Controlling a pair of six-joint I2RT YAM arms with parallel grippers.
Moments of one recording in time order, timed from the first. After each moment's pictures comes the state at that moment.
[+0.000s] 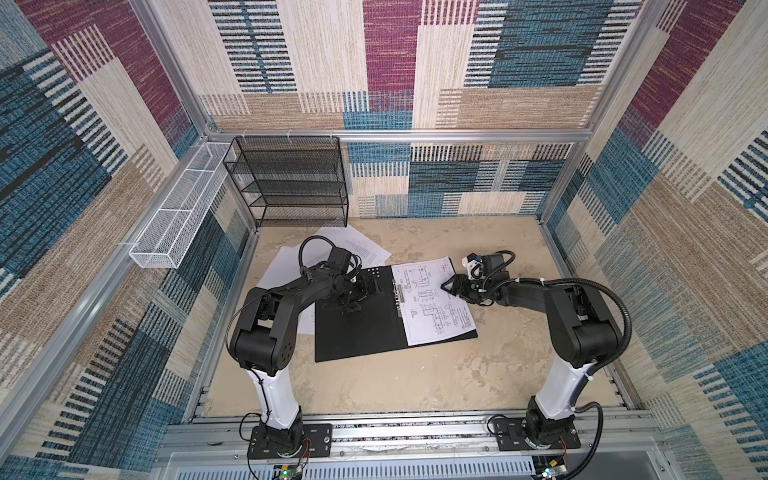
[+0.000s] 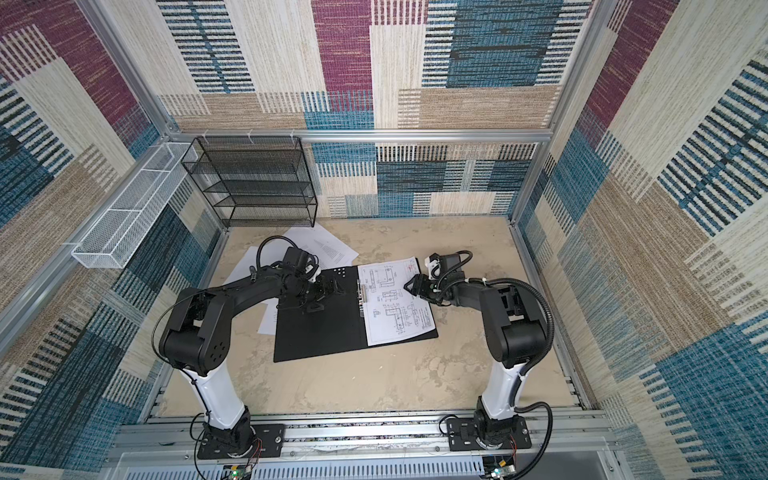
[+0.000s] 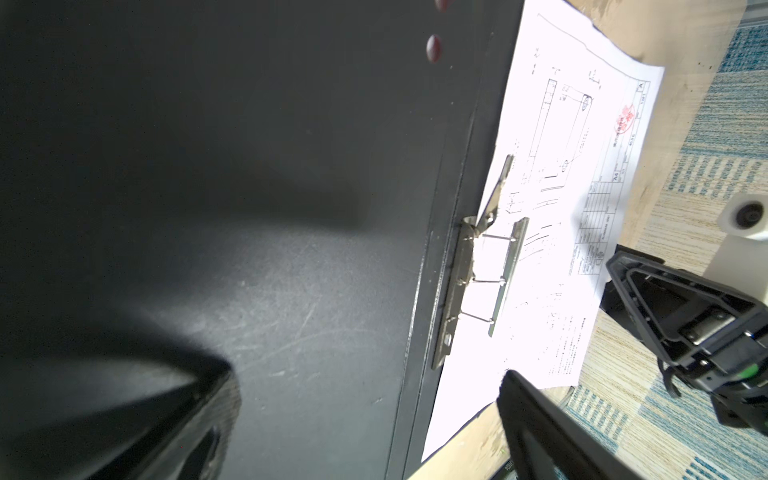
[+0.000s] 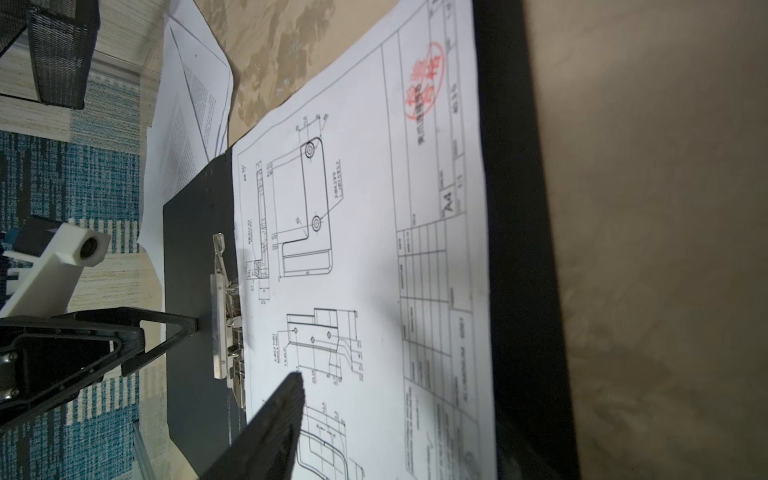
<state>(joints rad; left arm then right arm) -0.29 1.89 1.17 -0.45 0.48 -0.64 0.17 1.83 0.93 0.01 -0.54 0.52</state>
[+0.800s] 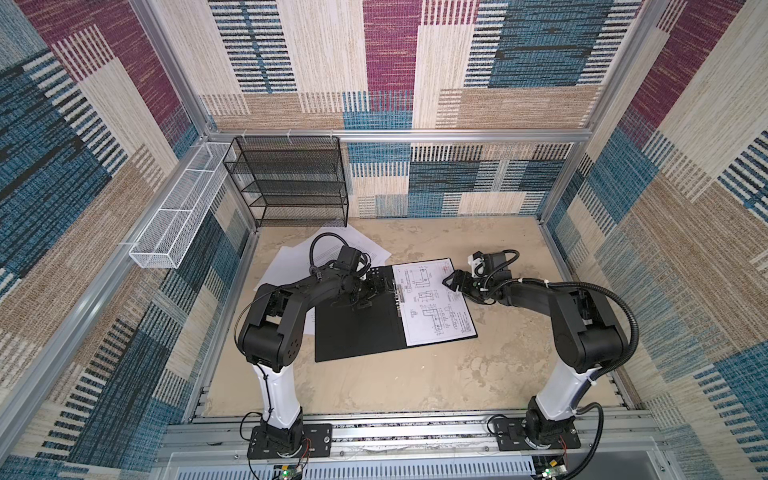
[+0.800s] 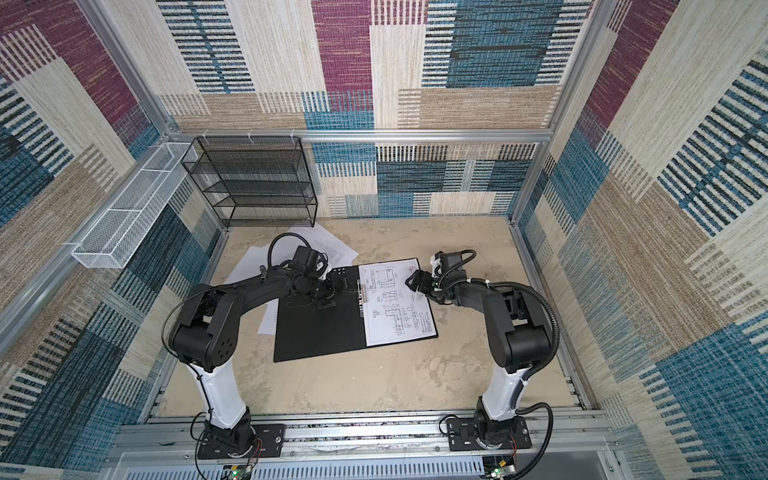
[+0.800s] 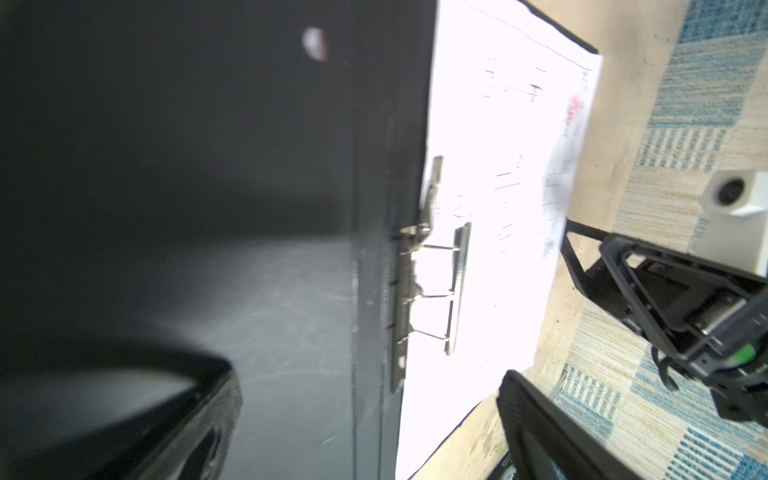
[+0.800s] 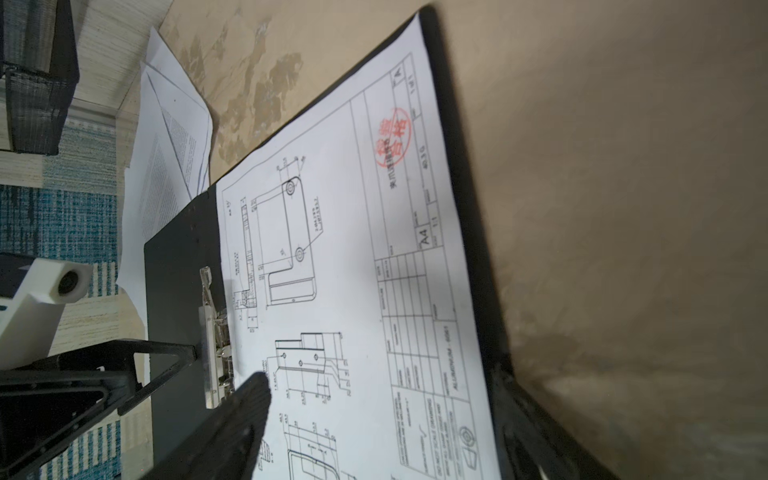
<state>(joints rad) -0.36 1.94 1.20 -0.37 0.52 -0.64 0.15 1.78 0.92 -0.02 -0.41 0.57</state>
